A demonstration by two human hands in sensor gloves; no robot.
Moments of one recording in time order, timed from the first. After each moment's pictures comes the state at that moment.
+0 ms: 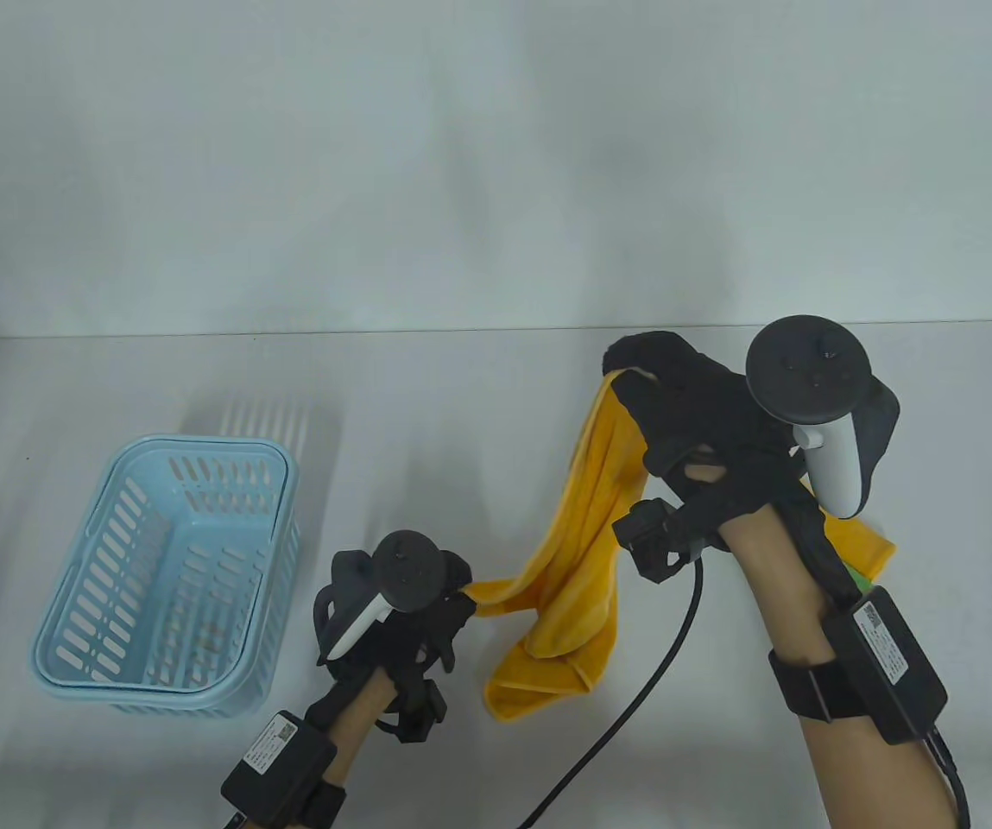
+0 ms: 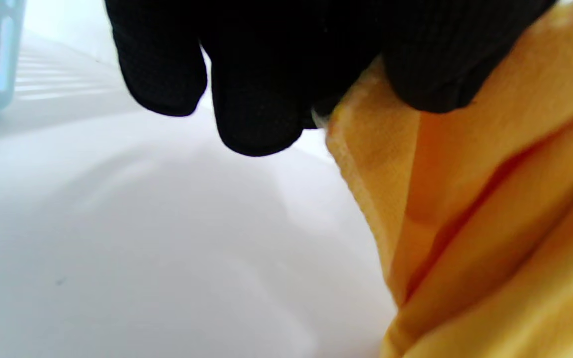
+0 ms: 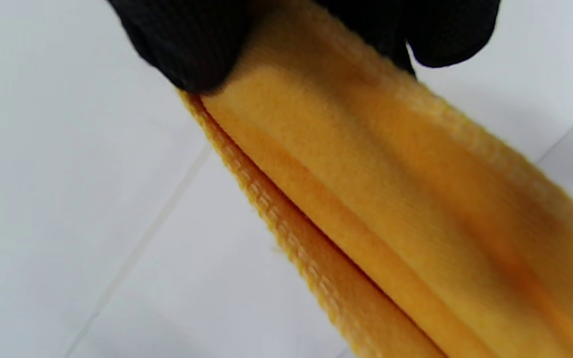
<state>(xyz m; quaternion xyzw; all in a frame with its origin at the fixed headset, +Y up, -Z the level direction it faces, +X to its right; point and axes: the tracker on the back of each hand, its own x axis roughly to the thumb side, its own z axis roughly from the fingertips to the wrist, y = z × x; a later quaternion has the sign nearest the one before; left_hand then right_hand) -0.138 -0.671 -0.325 -0.07 -0.06 0.24 0.97 0.162 -0.446 -0.342 0.00 -0.07 0.88 0.46</state>
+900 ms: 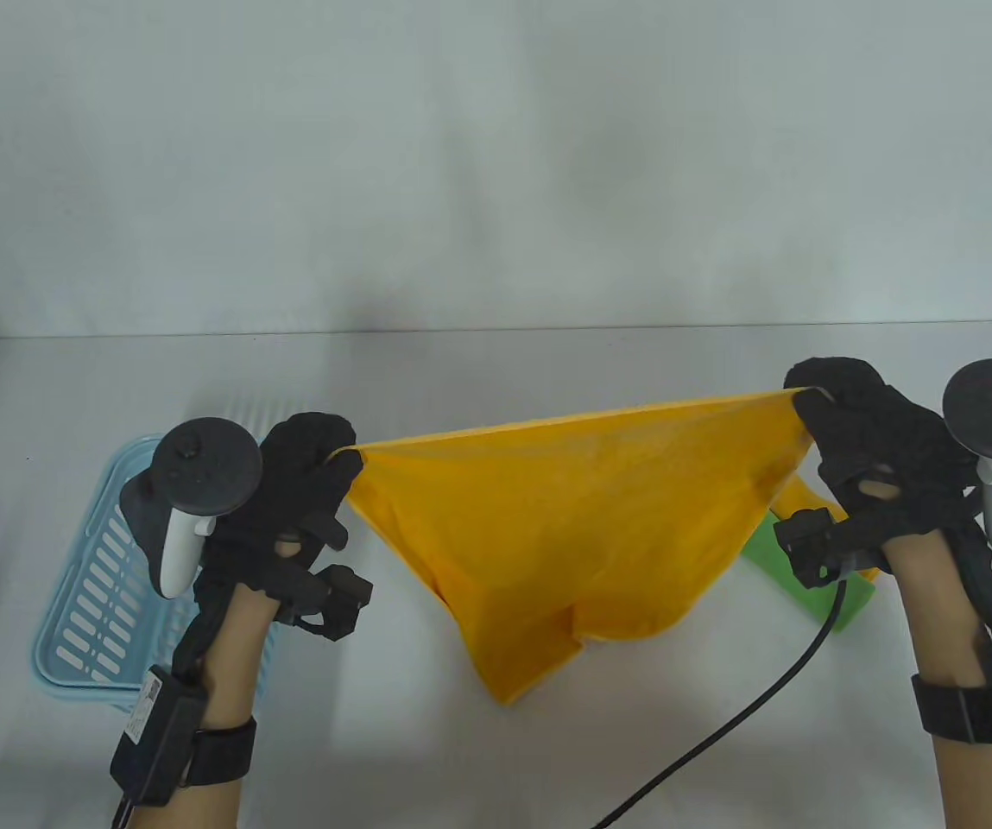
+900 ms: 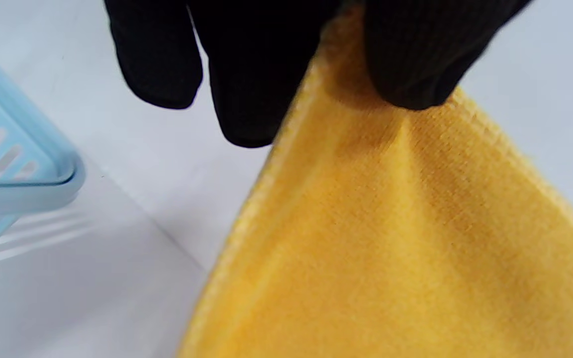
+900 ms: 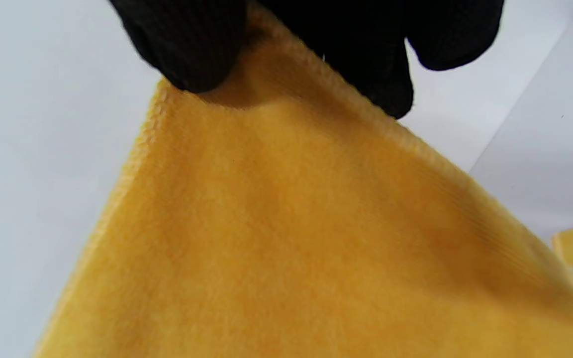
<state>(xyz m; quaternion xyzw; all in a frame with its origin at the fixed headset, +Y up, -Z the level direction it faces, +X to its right) -0.228 -0.516 -0.328 0.07 -0.01 0.41 0.91 0.287 -0.474 -0.327 -0.09 -0.10 0.86 0.49</state>
